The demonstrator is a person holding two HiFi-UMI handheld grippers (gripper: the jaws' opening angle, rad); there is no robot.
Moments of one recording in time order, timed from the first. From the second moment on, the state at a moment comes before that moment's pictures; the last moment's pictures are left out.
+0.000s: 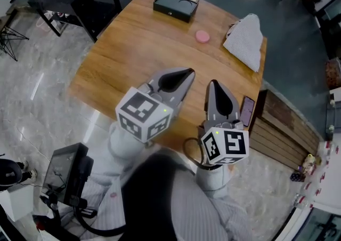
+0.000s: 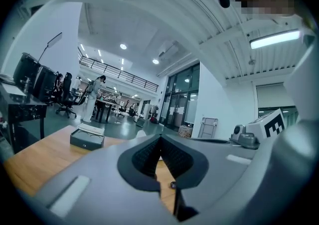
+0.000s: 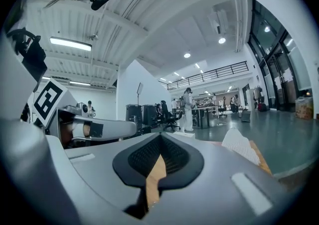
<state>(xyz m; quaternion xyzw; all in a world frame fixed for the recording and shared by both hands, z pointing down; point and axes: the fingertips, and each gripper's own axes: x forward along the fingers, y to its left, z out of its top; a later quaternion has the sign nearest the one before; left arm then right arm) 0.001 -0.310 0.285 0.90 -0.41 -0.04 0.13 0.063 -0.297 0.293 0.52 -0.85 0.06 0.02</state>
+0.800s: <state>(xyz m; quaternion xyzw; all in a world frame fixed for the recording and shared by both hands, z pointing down) 0.006 -0.311 0.289 0.90 -0.41 -0.03 0.13 0.066 -0.294 0.287 0.52 -0.85 0.05 0.02</state>
